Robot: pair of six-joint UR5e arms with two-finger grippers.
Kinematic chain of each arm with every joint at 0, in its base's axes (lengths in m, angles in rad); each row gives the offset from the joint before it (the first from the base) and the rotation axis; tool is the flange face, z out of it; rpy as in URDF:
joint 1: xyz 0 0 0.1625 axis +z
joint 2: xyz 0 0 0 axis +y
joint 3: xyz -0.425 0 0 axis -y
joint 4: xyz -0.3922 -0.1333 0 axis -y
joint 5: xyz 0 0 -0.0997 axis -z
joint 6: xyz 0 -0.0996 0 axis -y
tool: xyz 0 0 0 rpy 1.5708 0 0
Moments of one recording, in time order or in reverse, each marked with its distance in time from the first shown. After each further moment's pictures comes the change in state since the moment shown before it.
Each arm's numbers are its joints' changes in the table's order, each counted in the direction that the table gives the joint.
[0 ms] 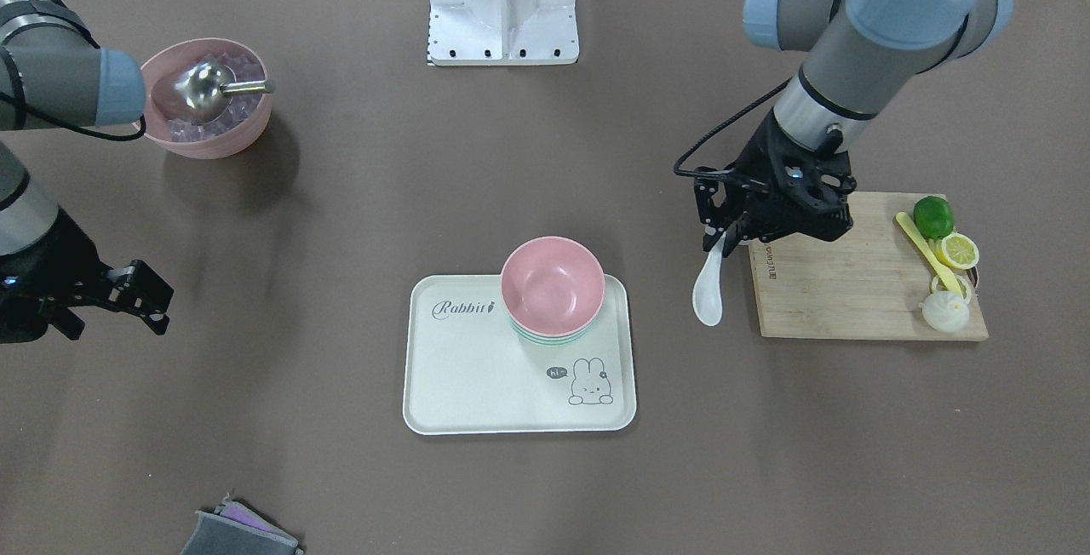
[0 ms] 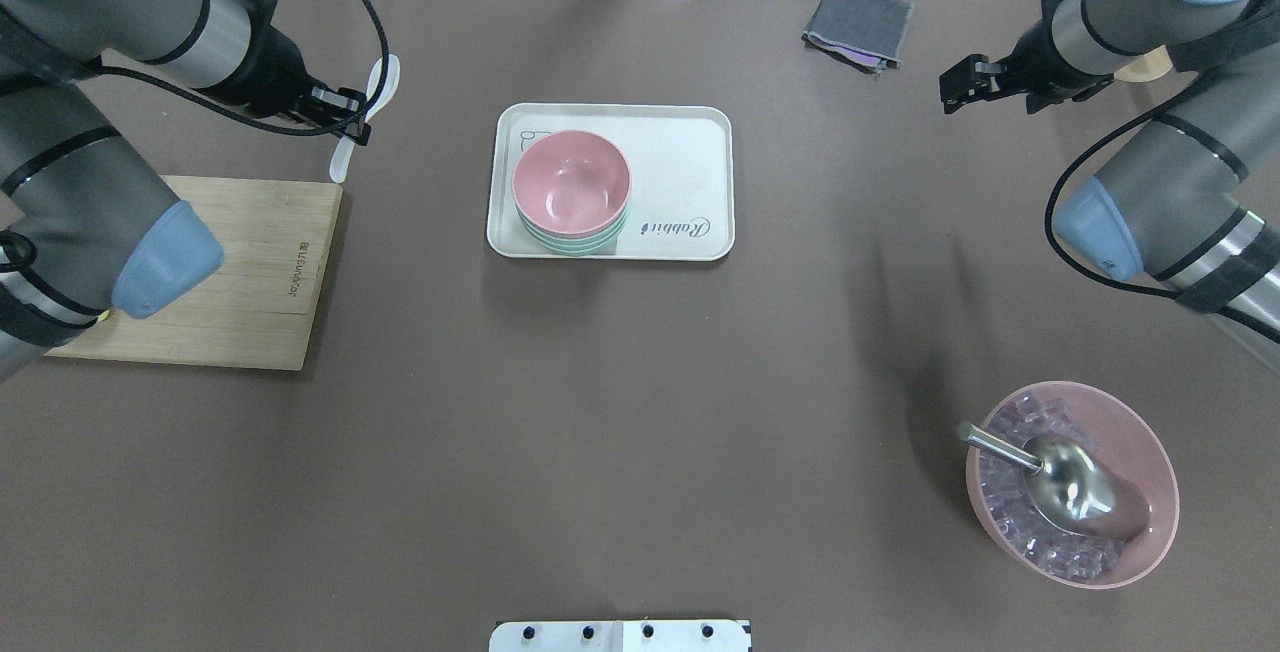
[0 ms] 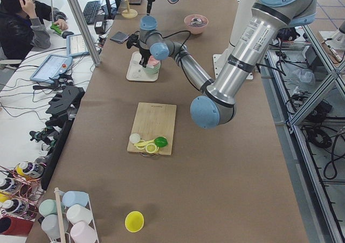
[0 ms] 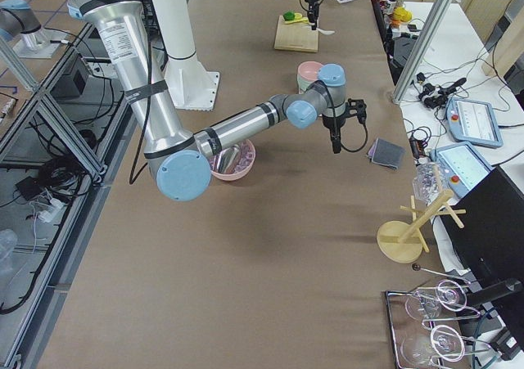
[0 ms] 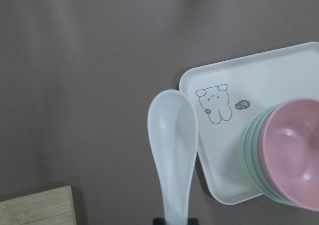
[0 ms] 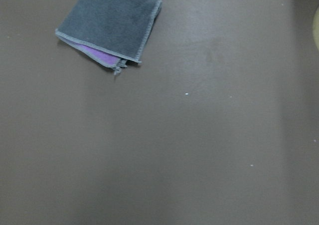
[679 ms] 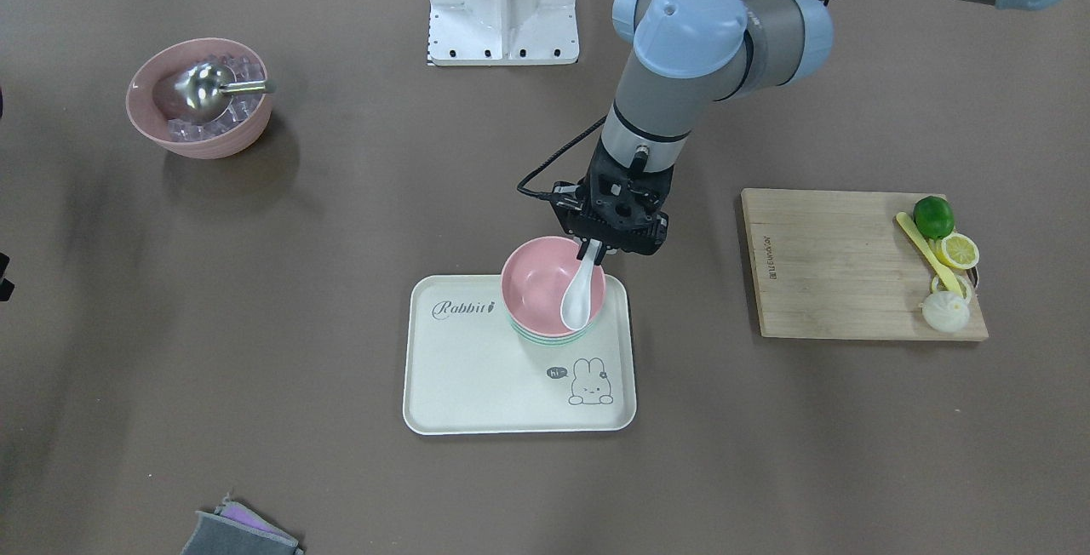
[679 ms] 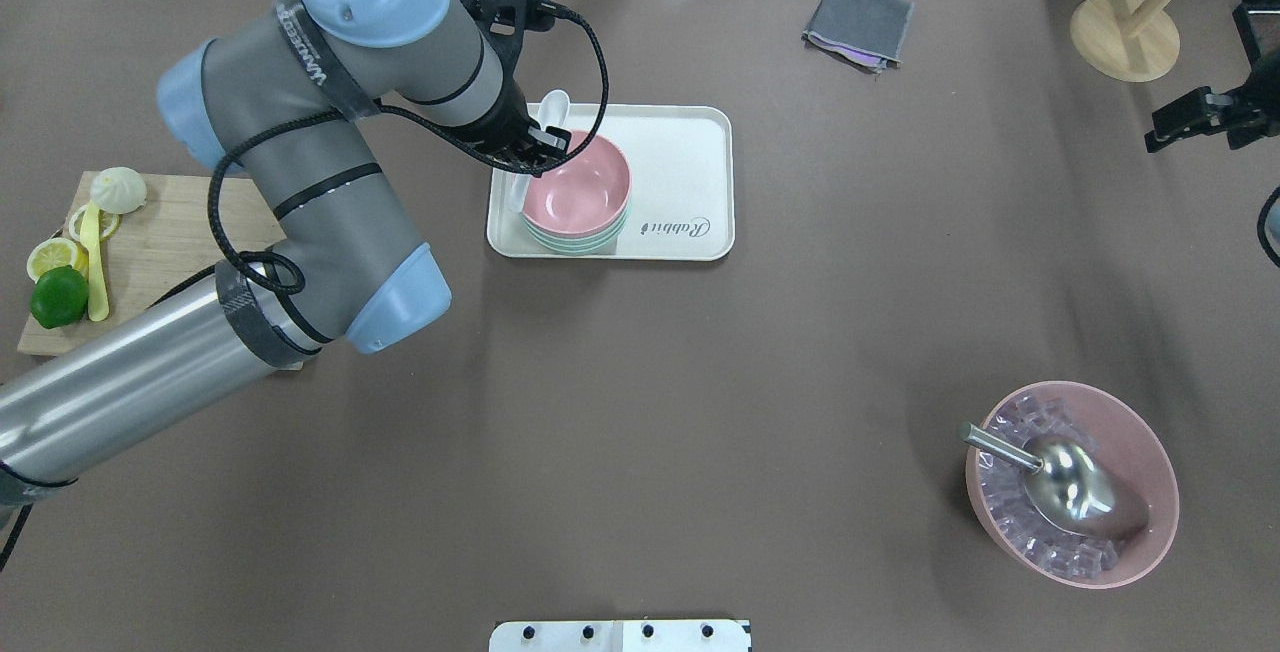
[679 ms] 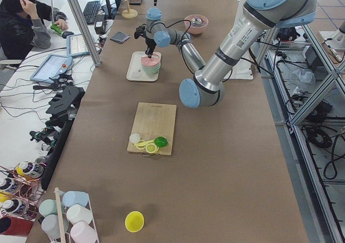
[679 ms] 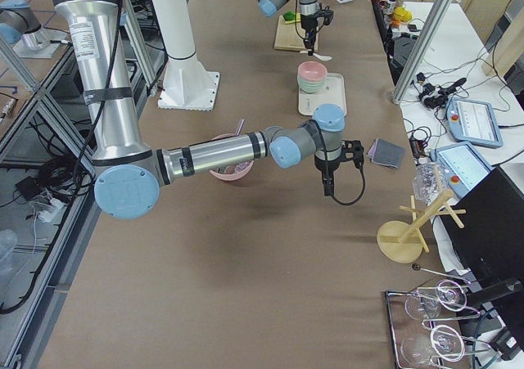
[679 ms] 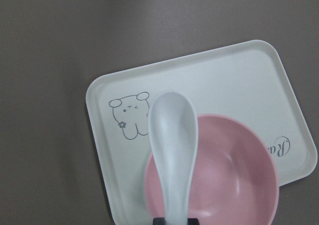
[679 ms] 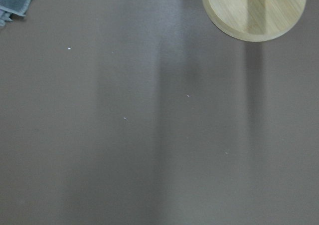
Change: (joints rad) left arm 0.168 0.194 0.170 0.026 0.147 -0.049; right arm 0.168 0.210 0.007 0.010 0.113 -0.240
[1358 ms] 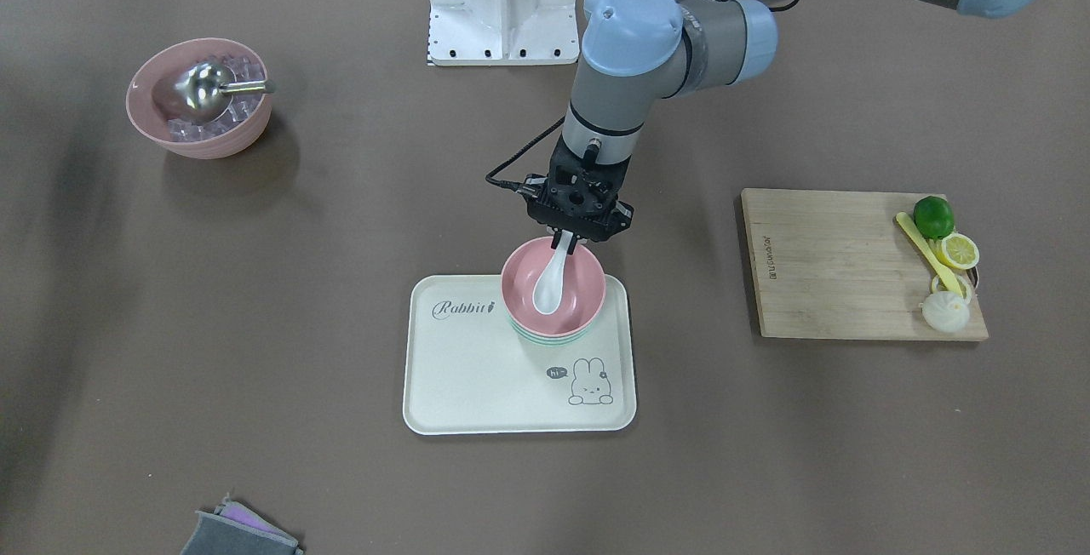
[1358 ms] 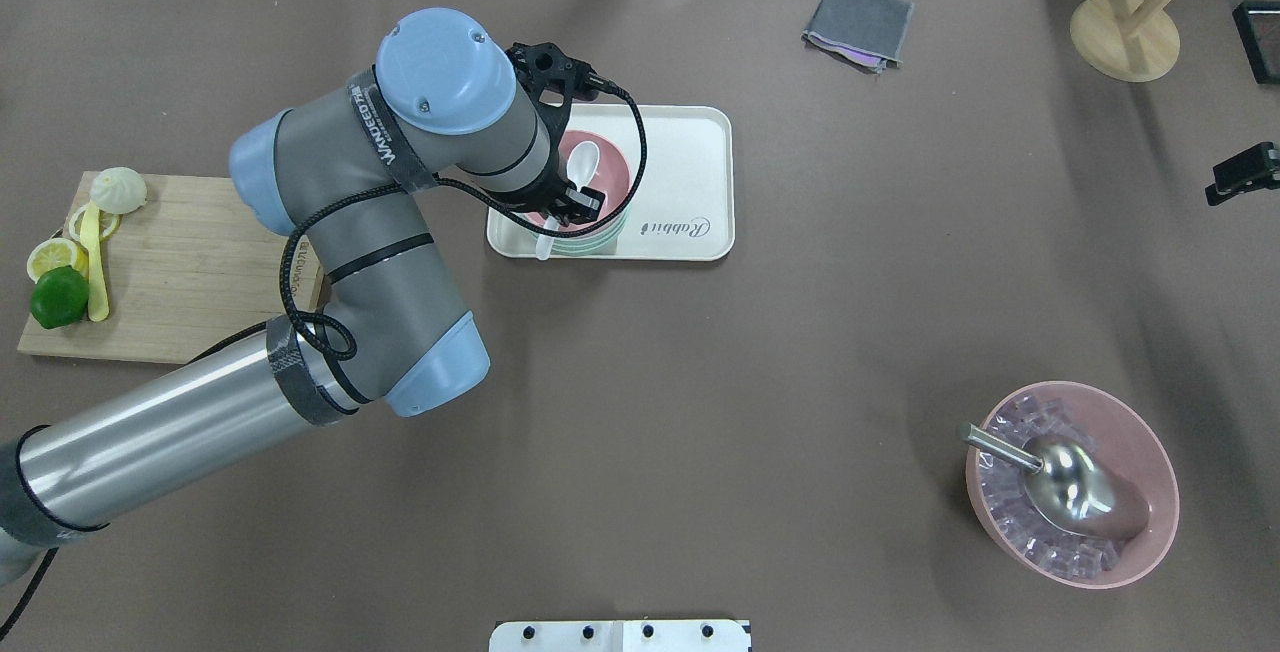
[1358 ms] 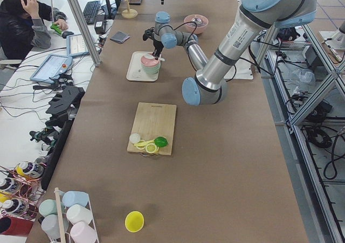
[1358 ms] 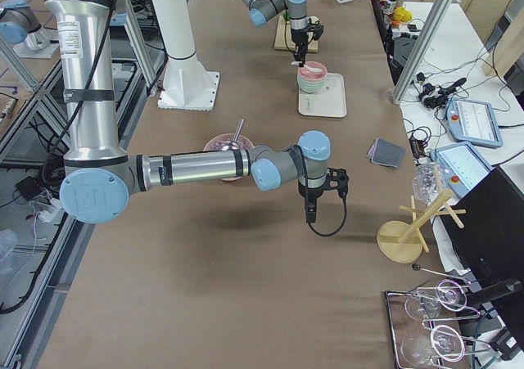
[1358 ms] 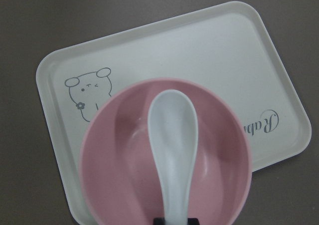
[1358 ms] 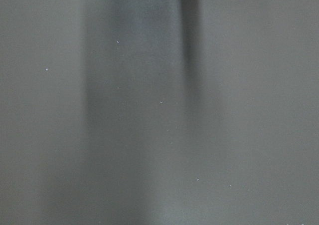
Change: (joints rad) left arm 0.082 0.007 0.024 -0.003 0.072 0.011; right arm 0.025 0.103 -0.010 0.002 0.002 -0.038
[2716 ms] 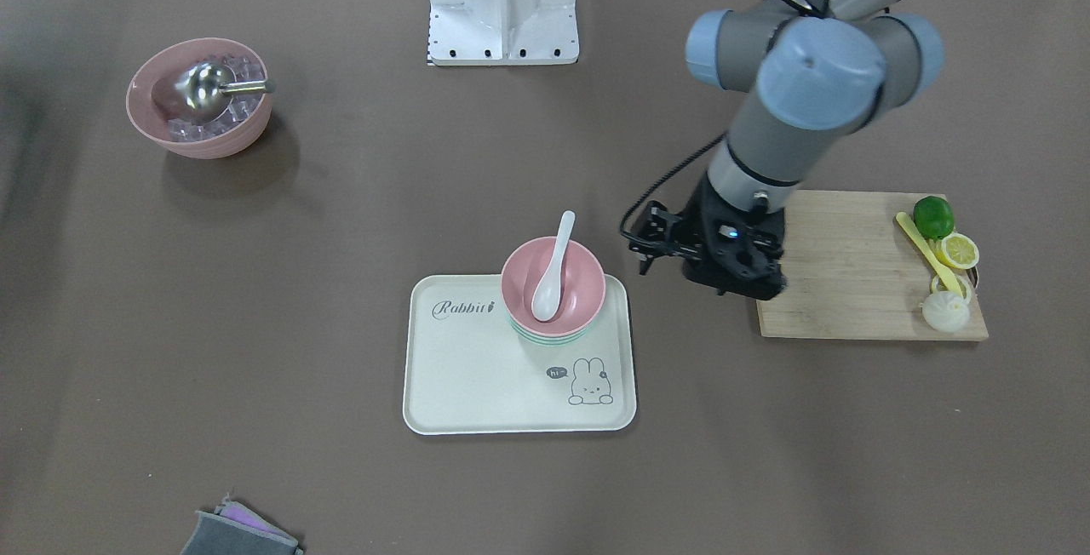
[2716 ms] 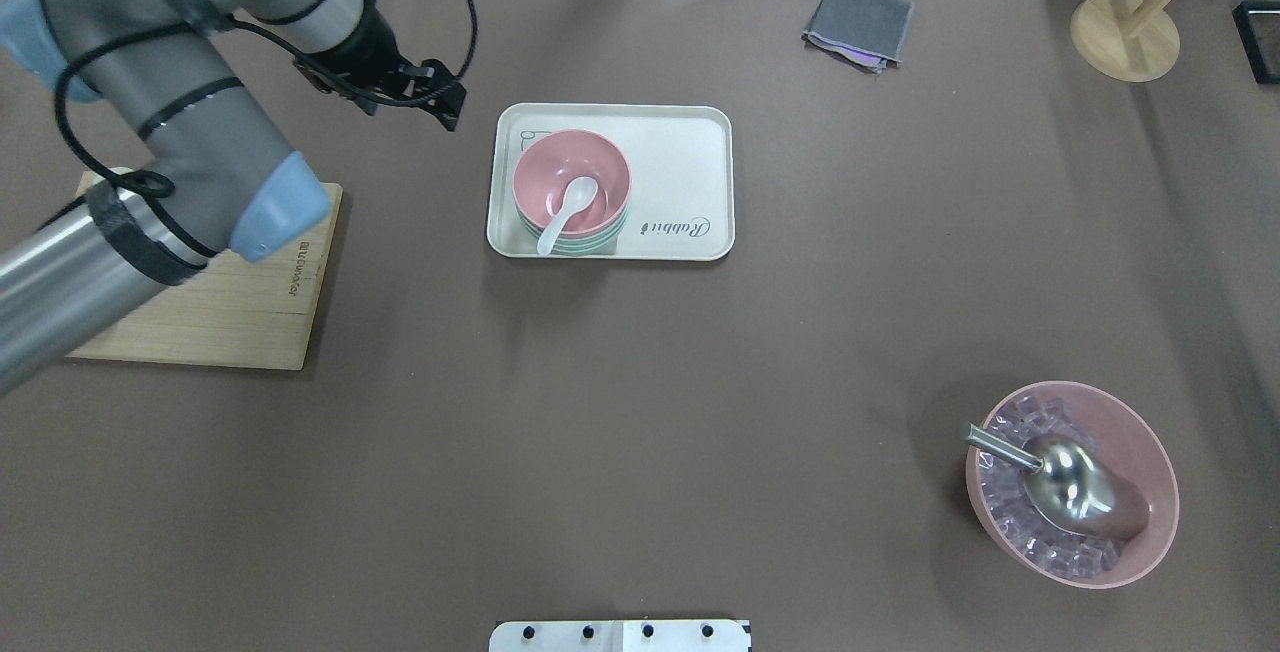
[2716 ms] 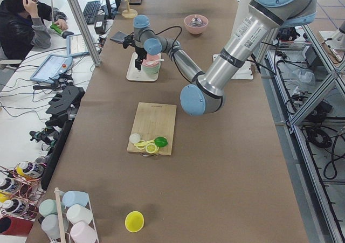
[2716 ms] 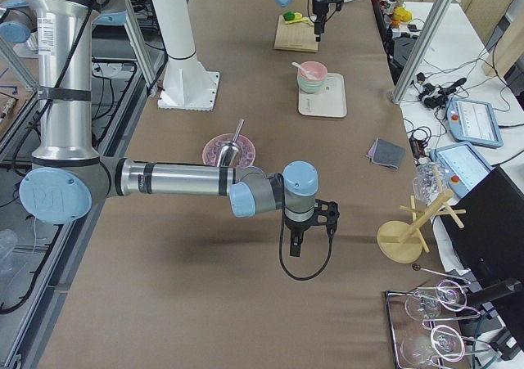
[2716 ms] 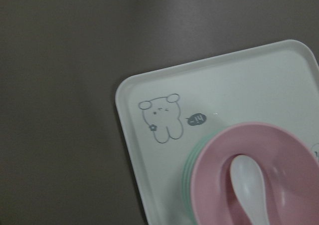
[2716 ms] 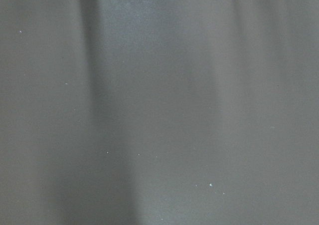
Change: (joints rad) left arm -0.304 -0.146 -0.020 0.005 -0.278 0.153; right arm 0.177 0.098 -0.025 -0.019 0.057 -0.108
